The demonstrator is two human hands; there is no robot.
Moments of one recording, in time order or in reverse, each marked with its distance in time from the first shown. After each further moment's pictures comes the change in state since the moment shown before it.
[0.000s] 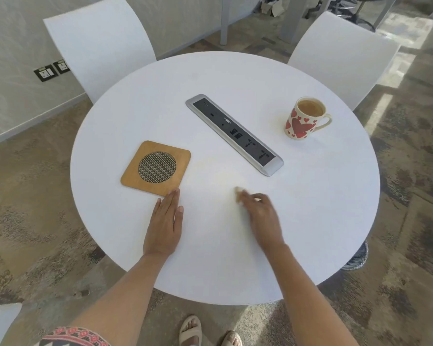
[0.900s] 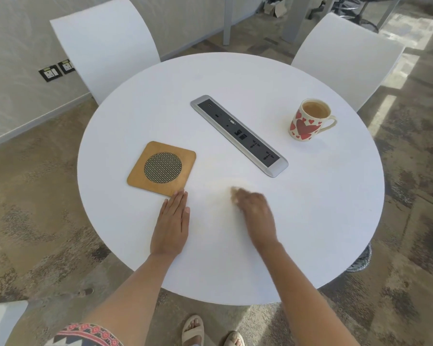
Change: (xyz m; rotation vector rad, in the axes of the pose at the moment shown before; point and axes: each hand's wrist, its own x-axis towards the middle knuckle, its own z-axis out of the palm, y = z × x) left_hand 0.002 0.001 0.000 0.018 -0.004 0.018; right_hand 0.008 -0.024 0.011 -0.051 -0.034 -0.032
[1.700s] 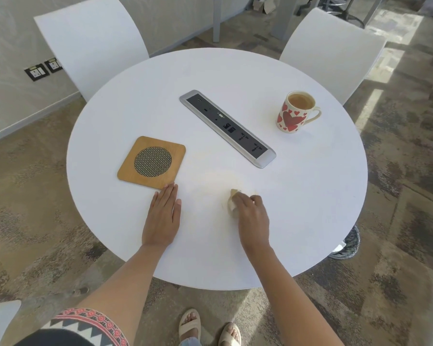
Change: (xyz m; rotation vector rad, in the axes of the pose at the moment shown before) left_hand -0.001 0.004 -0.002 0.059 -0.018 0.001; right_hand -0.034 -0.018 -0.018 -0.169 0.144 0.088
